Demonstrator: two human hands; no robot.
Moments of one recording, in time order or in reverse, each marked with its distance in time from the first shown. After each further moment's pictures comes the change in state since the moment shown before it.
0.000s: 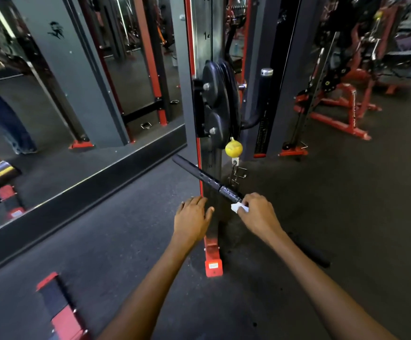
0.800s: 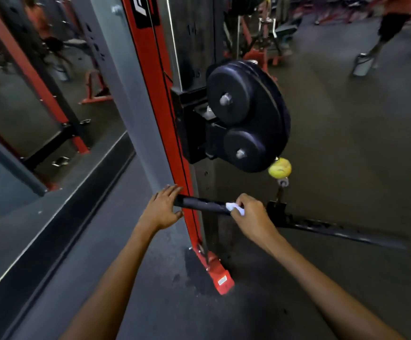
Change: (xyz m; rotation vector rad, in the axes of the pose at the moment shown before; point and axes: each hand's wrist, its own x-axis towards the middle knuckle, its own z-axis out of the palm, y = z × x) left_hand 0.265 -0.179 -0.014 0.075 -0.291 0.573; right_hand 0.119 -0.098 0.096 0.266 0.322 0.331
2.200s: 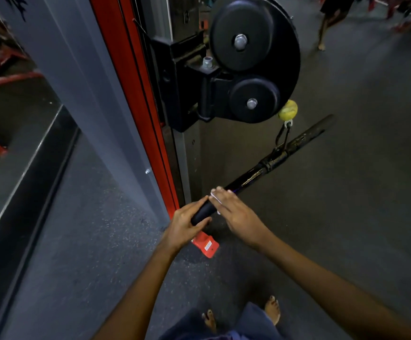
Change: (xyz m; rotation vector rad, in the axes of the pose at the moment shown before) left_hand -0.055 -0.018 0.087 -0.674 0.165 0.593; right_hand -0.062 0.011 0.122 -0.584 0.139 -0.501
